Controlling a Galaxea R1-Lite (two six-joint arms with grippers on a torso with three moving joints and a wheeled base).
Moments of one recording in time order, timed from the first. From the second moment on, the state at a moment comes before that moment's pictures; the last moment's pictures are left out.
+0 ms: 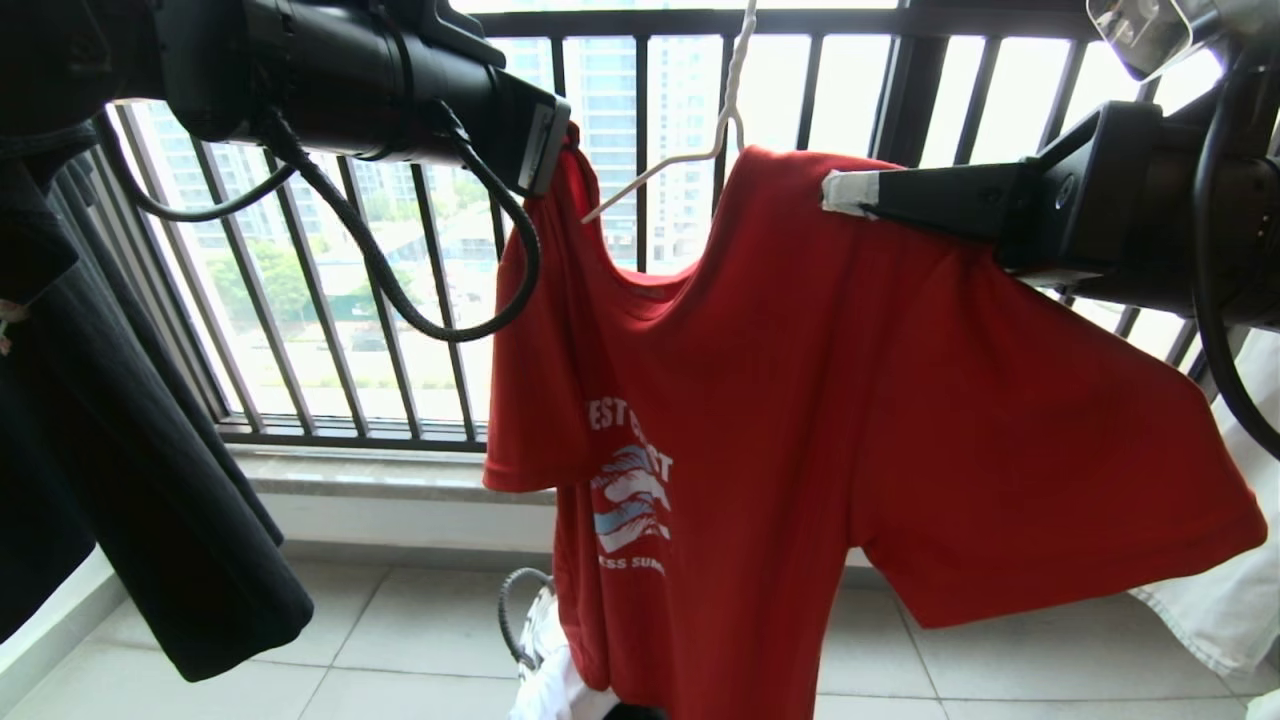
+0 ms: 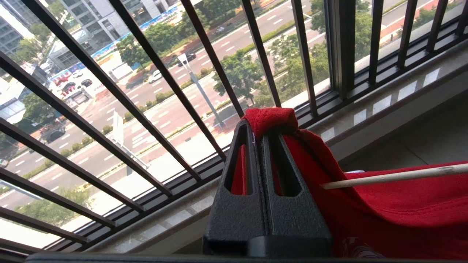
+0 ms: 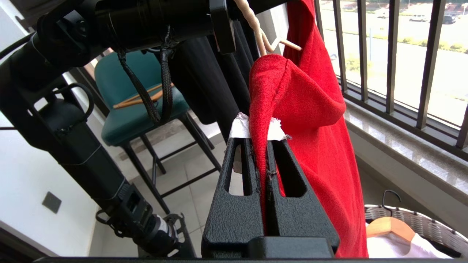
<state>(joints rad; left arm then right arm) -0.59 1.75 -1.96 0.30 0.16 0.31 0.46 1.44 -1.19 -0.35 0.66 0.41</state>
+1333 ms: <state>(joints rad) -0.54 1.77 -1.95 0.26 0.03 0.23 0.44 1.43 -1.21 -0.30 0.75 0.49</state>
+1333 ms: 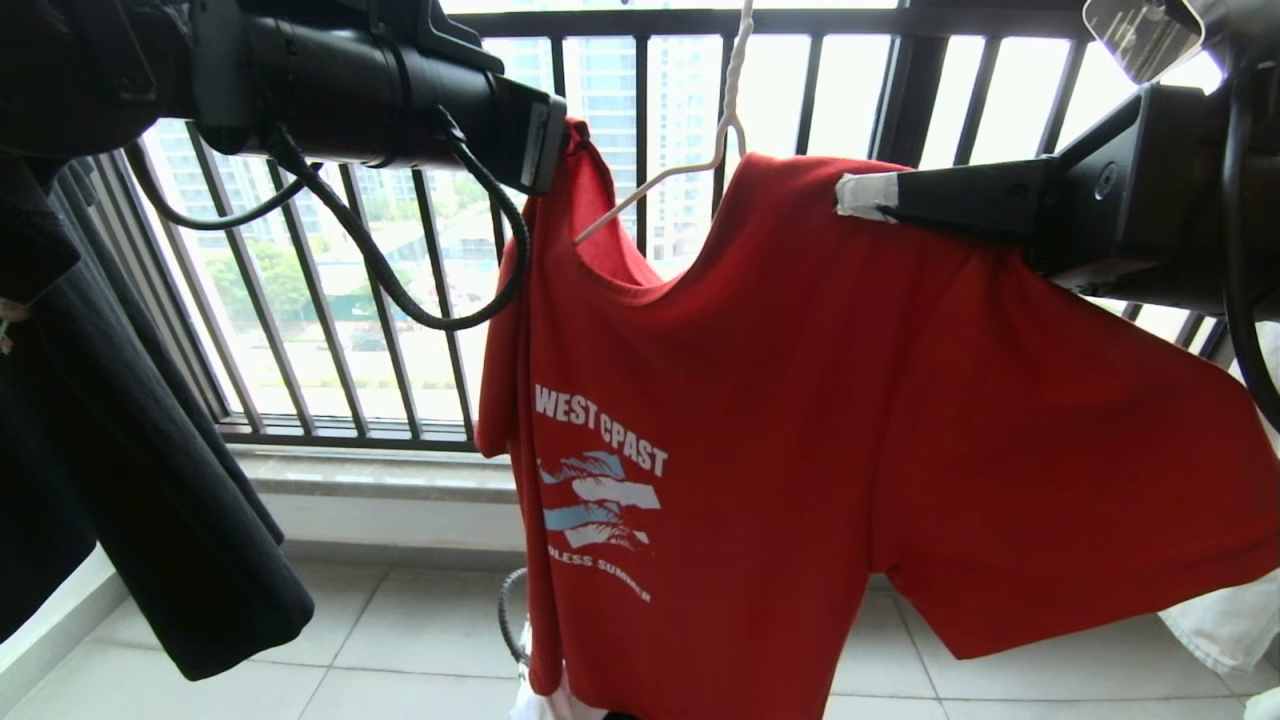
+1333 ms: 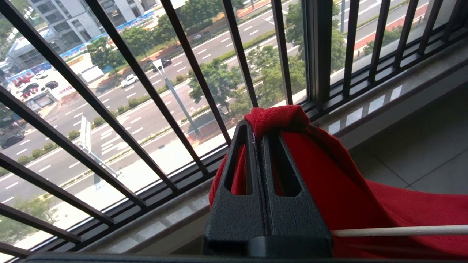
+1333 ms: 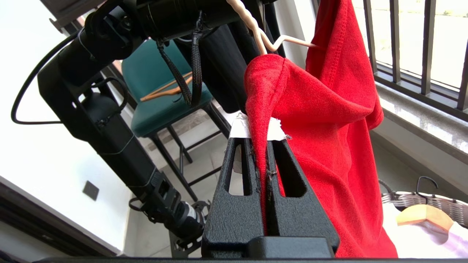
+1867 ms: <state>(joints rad) -0.64 1.71 -1.95 0.27 0.02 0.16 0.41 1.45 -1.22 -0.38 0.75 0.59</state>
